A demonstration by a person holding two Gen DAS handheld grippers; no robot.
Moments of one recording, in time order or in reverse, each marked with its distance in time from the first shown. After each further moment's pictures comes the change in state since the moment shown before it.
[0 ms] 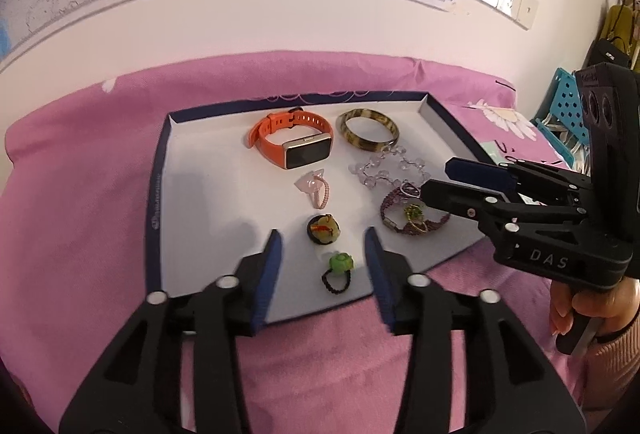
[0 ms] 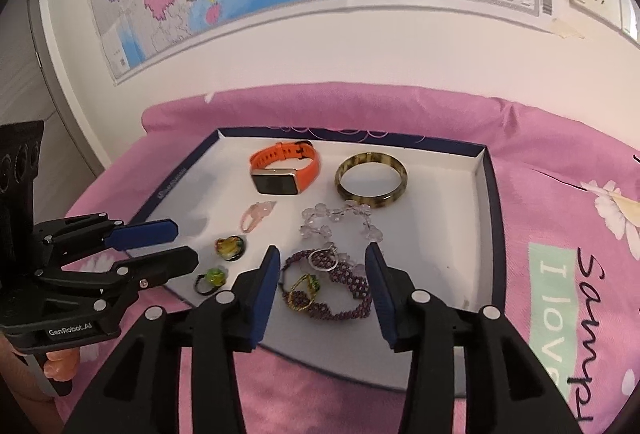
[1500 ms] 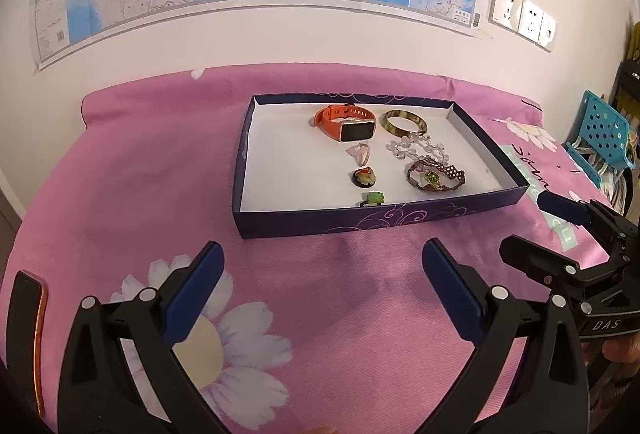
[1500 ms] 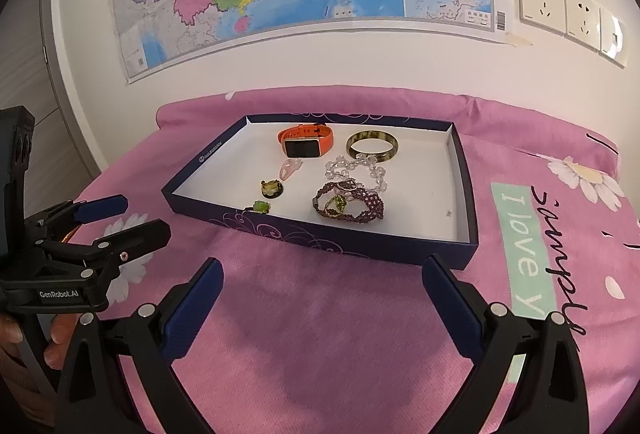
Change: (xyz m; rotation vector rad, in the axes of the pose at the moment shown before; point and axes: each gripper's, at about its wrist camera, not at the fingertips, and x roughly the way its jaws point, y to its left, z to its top) left arm -0.067 0.000 -0.061 -0.092 -0.099 0.175; right arm -0.065 0.034 -0.066 -0.005 -0.086 -0.079
